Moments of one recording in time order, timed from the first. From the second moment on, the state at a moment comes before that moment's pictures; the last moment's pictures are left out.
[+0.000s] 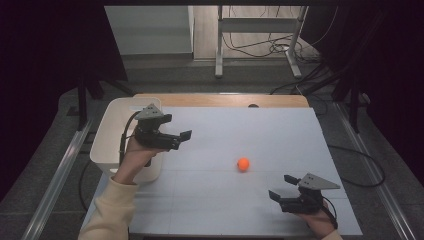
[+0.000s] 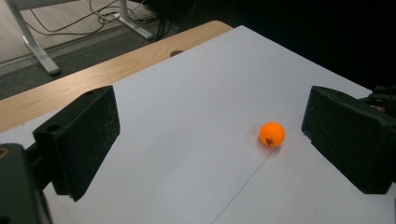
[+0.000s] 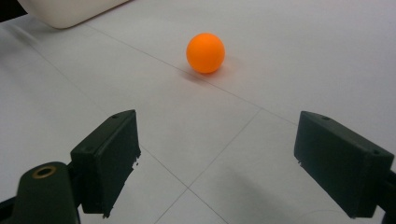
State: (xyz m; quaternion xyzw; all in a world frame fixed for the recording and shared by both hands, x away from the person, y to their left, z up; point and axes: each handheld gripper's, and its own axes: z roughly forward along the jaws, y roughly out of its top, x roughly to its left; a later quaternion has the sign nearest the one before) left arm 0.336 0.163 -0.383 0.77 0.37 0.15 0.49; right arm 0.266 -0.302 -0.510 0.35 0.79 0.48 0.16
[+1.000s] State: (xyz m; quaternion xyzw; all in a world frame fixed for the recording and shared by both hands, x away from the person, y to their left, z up) left arm 0.331 0.115 -0.400 0.82 0.32 0.14 0.45; right arm 0.267 -0.300 -0.510 0.34 0.79 0.48 0.16
